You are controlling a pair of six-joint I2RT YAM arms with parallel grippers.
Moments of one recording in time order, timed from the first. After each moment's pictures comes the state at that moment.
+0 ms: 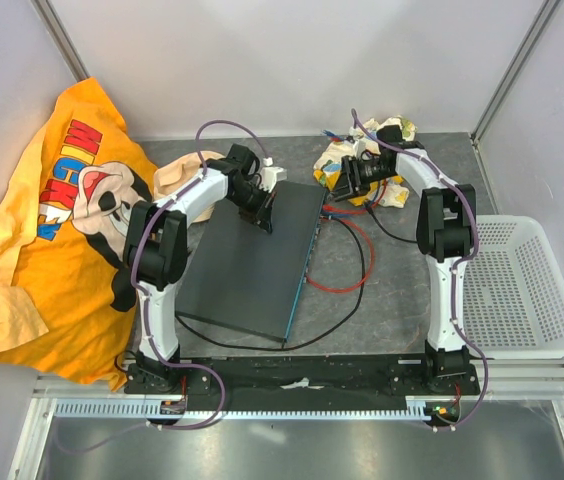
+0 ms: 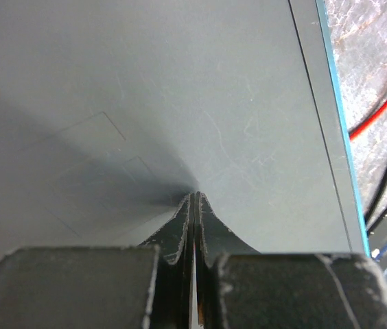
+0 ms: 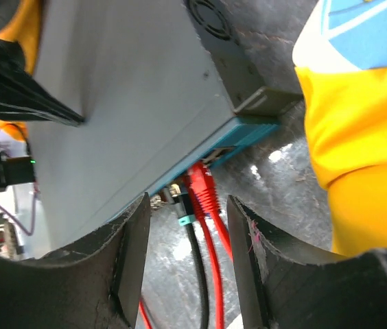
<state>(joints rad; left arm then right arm) -0.37 2.08 1.64 -0.80 0.54 0.24 0.13 2.38 2.00 -0.79 -0.96 -0.11</state>
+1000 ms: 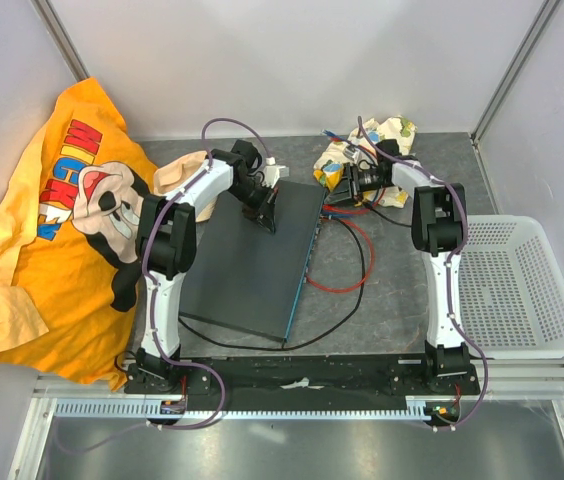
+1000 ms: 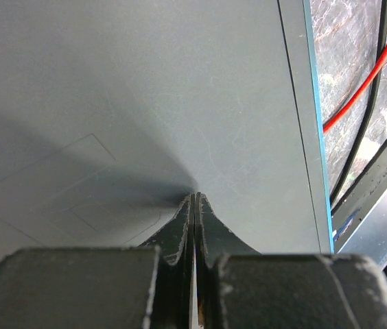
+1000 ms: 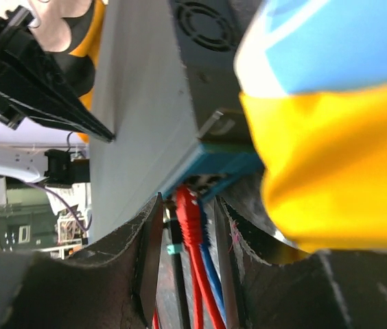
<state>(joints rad) -0.36 2.22 1.83 -0.99 0.63 0.22 0.10 2.53 2.00 -0.64 -1.20 0.04</state>
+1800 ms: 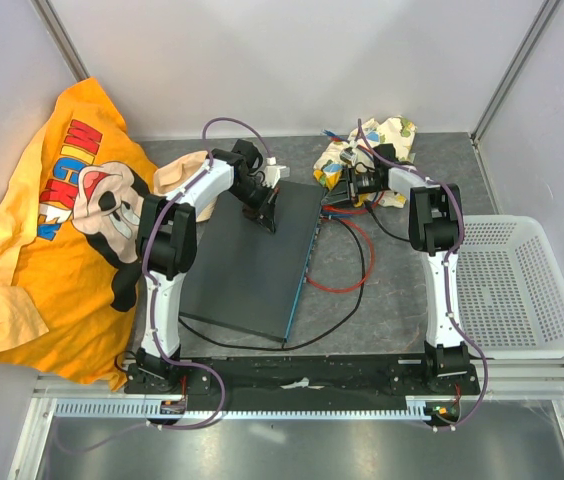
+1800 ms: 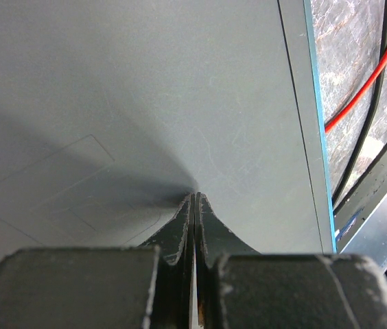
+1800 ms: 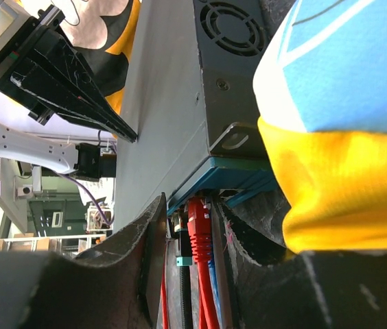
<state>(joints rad) -0.36 2.22 1.84 -0.99 0.62 0.23 0.11 2.57 1.97 -0.51 -1.34 0.13</state>
